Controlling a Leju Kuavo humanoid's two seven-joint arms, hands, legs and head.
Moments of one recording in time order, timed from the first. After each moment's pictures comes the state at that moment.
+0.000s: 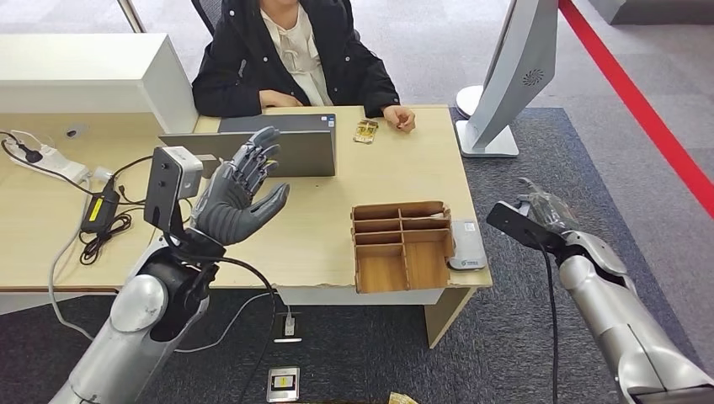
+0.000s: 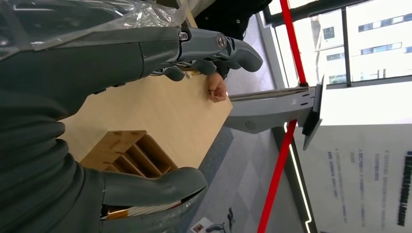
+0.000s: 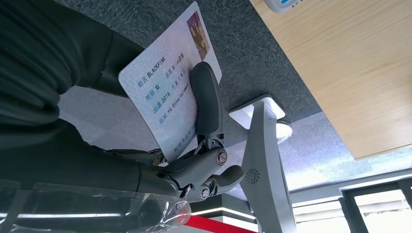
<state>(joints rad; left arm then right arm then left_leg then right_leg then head) -0.50 0.15 -0.57 -1.71 0.19 0.08 0.10 -0.70 -0.41 0.37 -0.72 0.65 -0.01 -0.20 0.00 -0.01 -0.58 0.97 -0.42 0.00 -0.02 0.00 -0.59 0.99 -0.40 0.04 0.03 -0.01</state>
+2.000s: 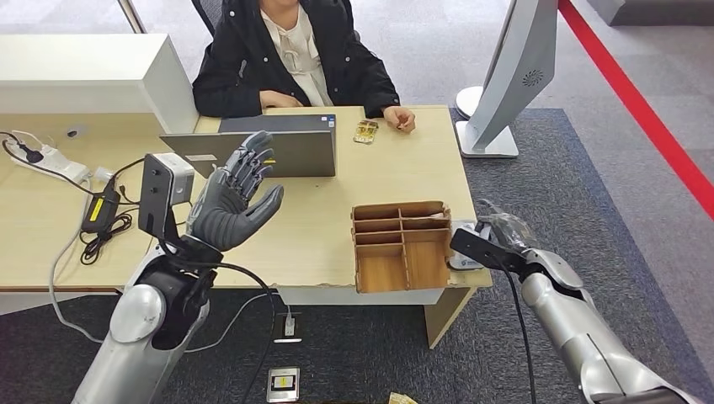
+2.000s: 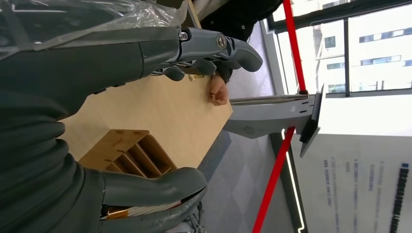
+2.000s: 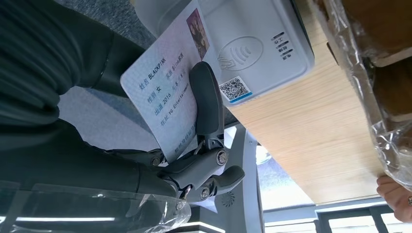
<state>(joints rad) -0.42 0.08 -0.47 -1.73 0.12 0.02 0.12 -0.67 -0.29 0.38 -0.64 0.77 -0.02 -0.23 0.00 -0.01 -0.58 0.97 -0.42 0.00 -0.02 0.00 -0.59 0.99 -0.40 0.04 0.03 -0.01</state>
